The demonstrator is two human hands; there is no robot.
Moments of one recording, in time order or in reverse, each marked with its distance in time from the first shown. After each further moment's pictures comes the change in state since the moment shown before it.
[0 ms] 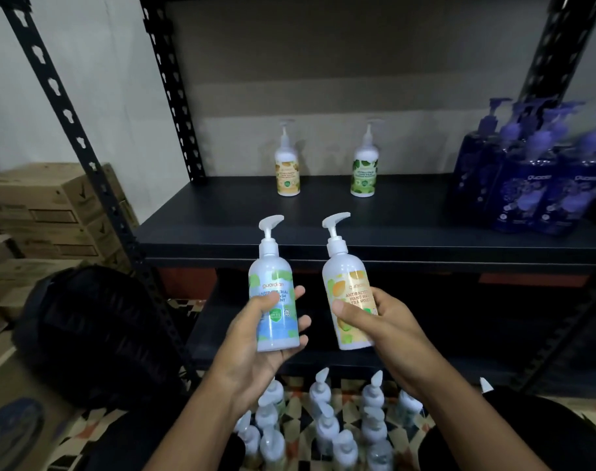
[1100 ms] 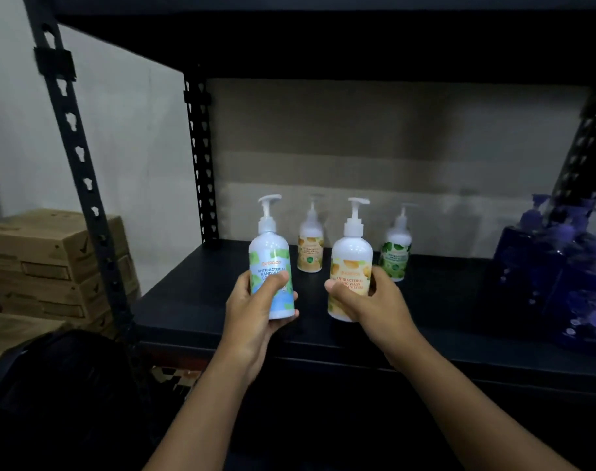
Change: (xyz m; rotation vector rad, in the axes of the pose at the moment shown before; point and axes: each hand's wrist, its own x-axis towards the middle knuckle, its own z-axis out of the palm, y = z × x) left_hand 0.147 0.104 -0.001 0.143 0.169 0.397; right_hand 0.167 -0.084 0.044 -0.270 0.185 -0.312
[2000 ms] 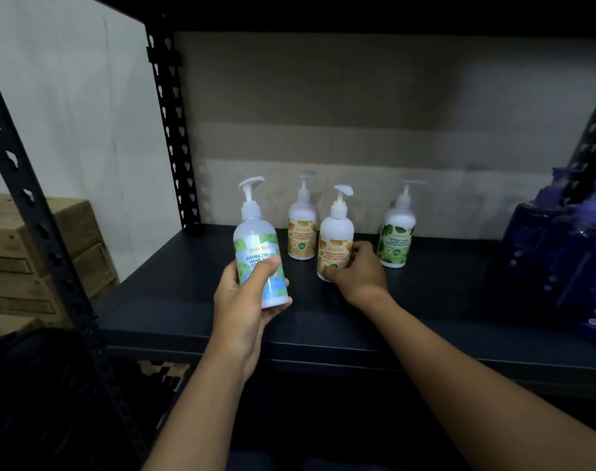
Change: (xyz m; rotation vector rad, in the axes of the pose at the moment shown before) left_hand 0.033 -0.020 0.007 -0.063 0.049 -0.007; right_hand 0.110 0.068 0.017 -0.391 0.140 0.063
